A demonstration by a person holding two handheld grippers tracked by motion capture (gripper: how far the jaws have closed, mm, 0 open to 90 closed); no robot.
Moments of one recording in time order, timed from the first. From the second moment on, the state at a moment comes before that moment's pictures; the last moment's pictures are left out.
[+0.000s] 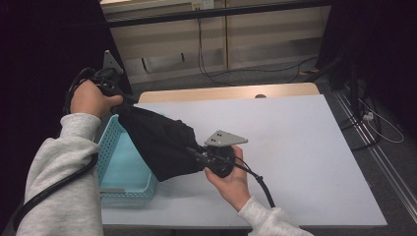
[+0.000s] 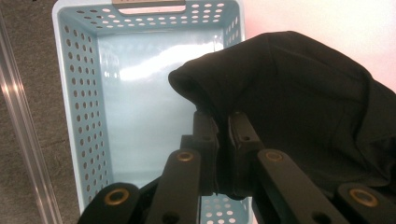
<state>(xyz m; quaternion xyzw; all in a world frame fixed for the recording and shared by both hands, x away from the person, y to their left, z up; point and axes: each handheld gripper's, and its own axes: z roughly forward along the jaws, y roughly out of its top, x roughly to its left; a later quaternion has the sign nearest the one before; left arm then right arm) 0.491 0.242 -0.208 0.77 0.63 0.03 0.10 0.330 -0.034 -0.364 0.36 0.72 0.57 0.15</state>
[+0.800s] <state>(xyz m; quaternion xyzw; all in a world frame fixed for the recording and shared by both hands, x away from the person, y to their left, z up) 0.490 0.288 -0.199 0.75 0.65 0.02 0.06 0.327 0.012 -0.361 0.34 0.72 0.59 0.12</state>
